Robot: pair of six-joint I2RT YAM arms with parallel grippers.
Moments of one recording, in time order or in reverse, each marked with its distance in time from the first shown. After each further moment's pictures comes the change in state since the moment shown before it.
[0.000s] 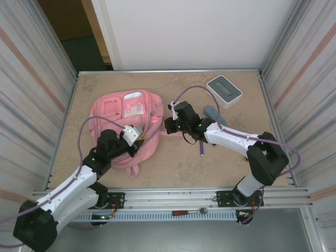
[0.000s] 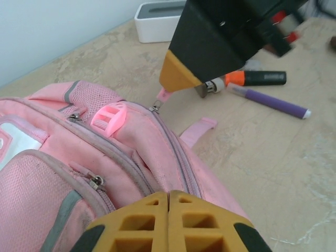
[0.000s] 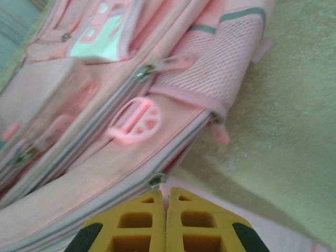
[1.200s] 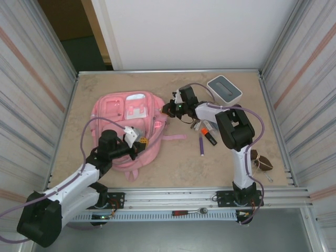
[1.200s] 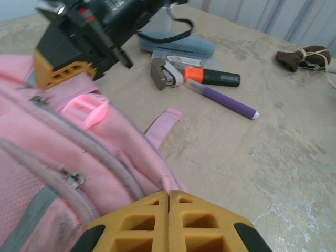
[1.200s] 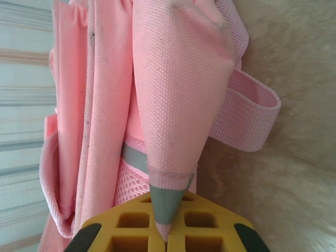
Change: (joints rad) left arm 0.038 0.121 -0.040 0.099 0.165 -0.144; right arm -0.261 0.505 0.317 0.155 -0.557 0.436
